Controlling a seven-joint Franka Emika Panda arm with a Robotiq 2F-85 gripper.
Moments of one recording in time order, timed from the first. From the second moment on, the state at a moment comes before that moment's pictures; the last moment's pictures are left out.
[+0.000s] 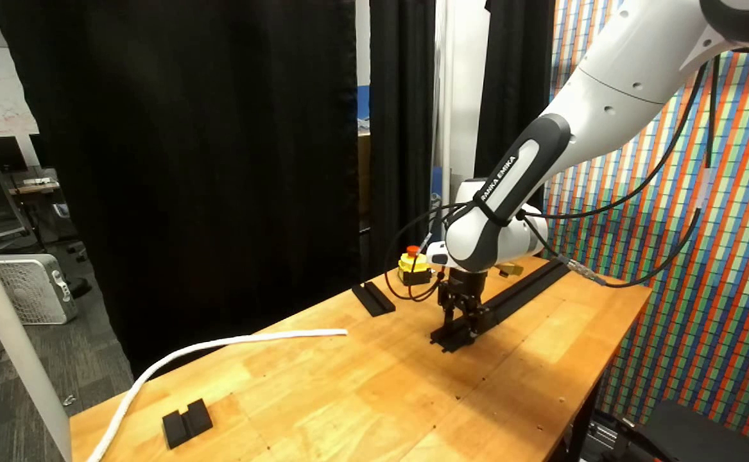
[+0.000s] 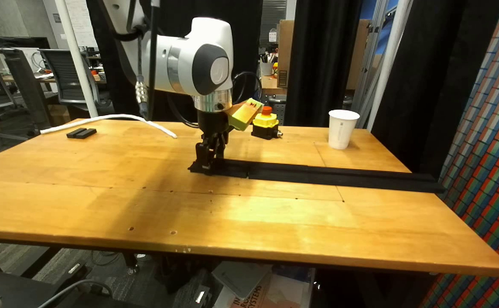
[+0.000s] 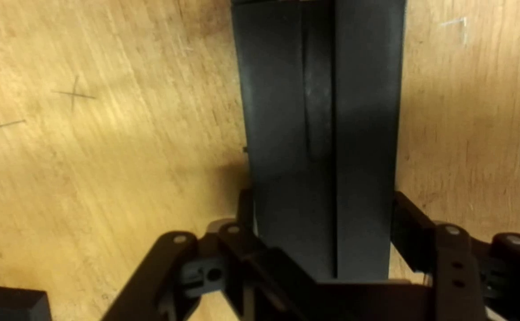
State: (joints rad) arm -0.16 0.28 0.13 -2.36 0.04 2.69 -1.59
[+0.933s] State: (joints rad) arm -0.16 0.26 0.12 -2.39 0.04 2.70 -1.63
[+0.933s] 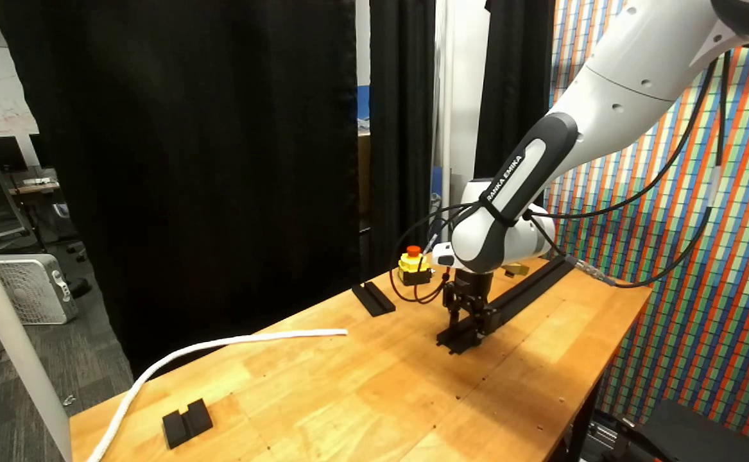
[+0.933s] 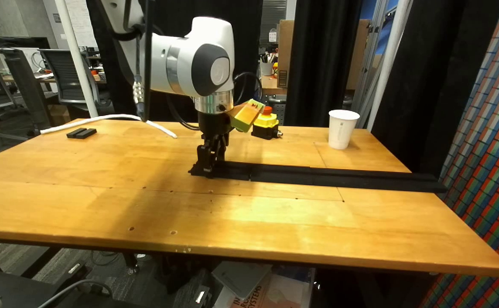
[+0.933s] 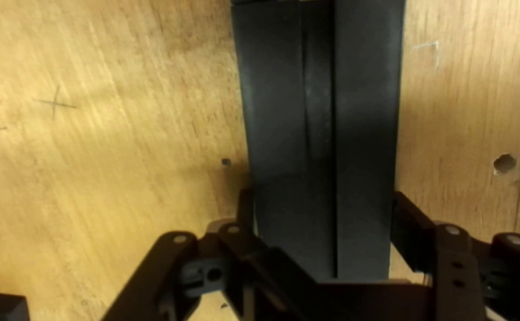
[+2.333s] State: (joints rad) arm -0.16 0.24 0.09 -2.42 0.03 2.69 -1.67
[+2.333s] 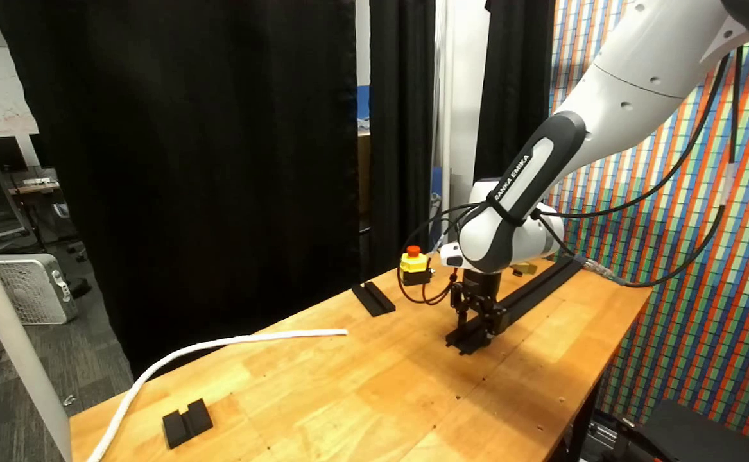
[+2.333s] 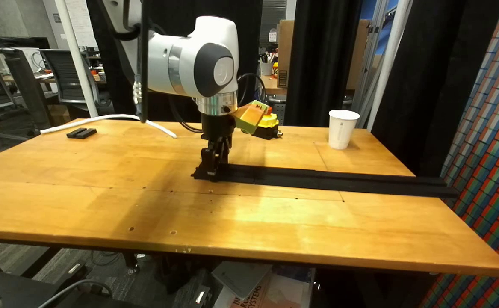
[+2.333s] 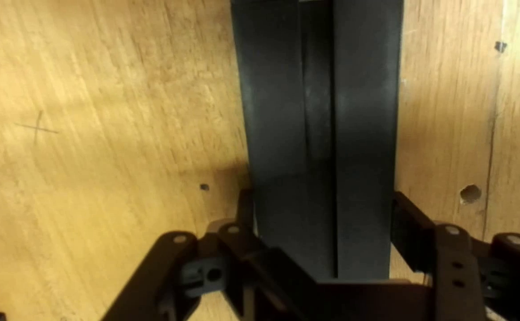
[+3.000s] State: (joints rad) arm -0.16 0.23 0.09 -2.44 0.03 2.71 -1.67
